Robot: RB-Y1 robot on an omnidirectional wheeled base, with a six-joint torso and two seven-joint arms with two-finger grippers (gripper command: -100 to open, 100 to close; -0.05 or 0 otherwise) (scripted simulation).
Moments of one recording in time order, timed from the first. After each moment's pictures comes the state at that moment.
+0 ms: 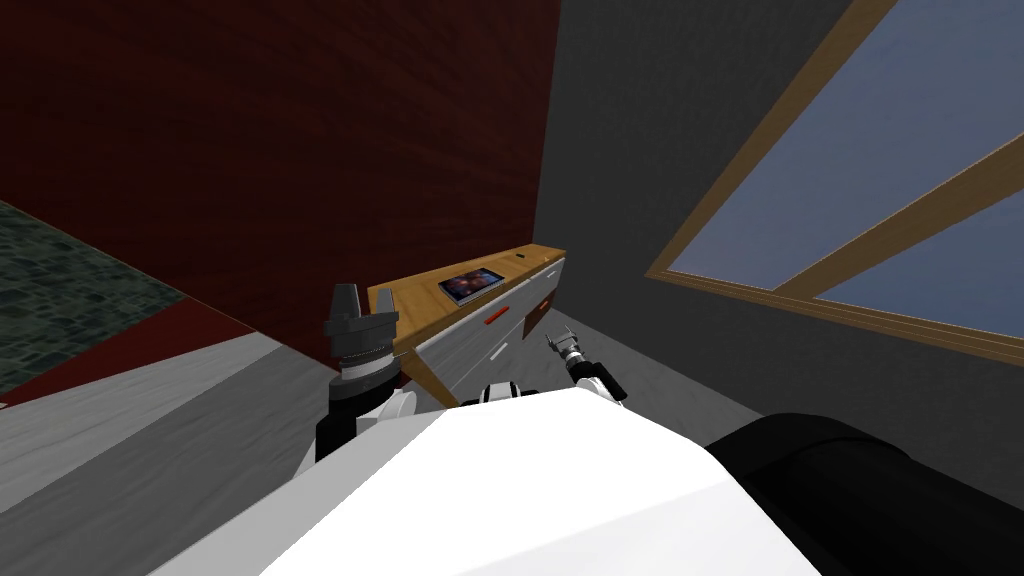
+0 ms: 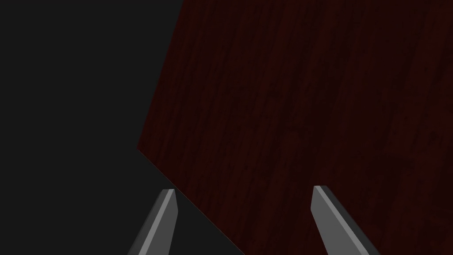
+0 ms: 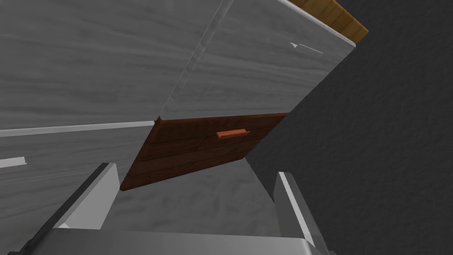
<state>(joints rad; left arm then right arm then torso) 0.50 0.04 -0.03 -2.30 0.02 -0.65 -0.11 0.52 -0.16 0.01 -1.96 -0.83 0.12 -0.41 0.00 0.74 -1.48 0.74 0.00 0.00</state>
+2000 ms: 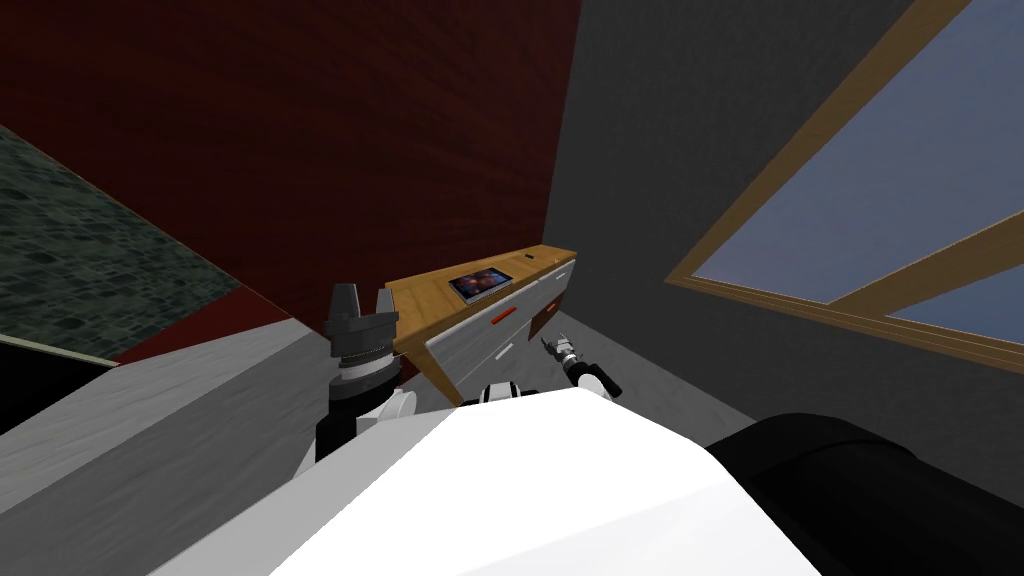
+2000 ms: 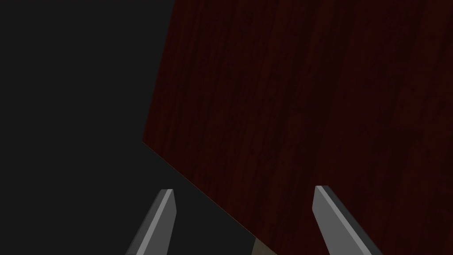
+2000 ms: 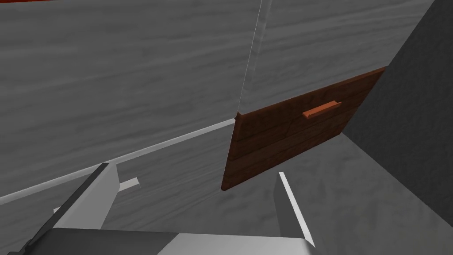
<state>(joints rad) 0.50 0.04 -0.03 -2.30 0.02 -0.65 -0.11 0.47 -0.14 -0.04 -1.84 -1.12 0.26 -0.51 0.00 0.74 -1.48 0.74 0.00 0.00</state>
